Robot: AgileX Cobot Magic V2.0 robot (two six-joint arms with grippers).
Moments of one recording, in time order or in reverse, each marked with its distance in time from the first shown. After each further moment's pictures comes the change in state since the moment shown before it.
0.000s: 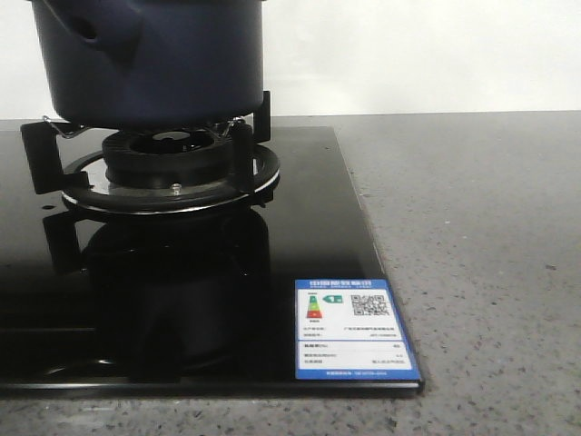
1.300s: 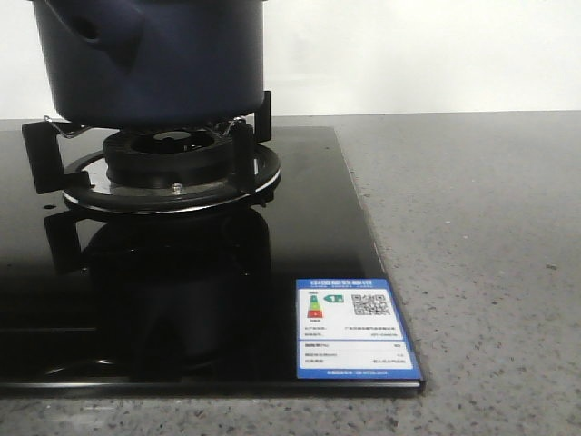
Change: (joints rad) left arm 0.000 0.000 0.000 0.000 0.000 0.000; right arm 0.008 0.042 -0.002 -0.774 -0.097 0.000
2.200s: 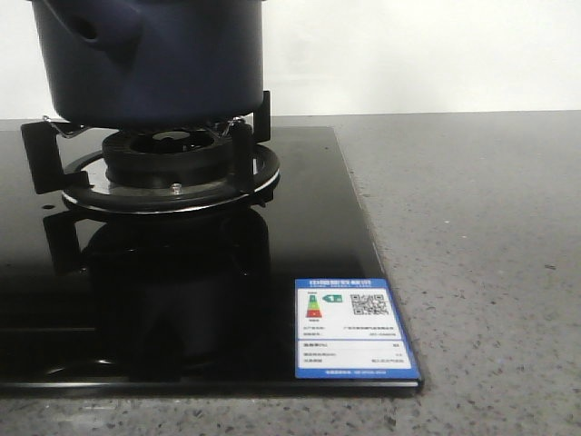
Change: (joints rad) left arm 0.000 0.000 0.000 0.000 0.000 0.000; right arm 0.017 0.000 -0.002 -0.112 0.005 0.007
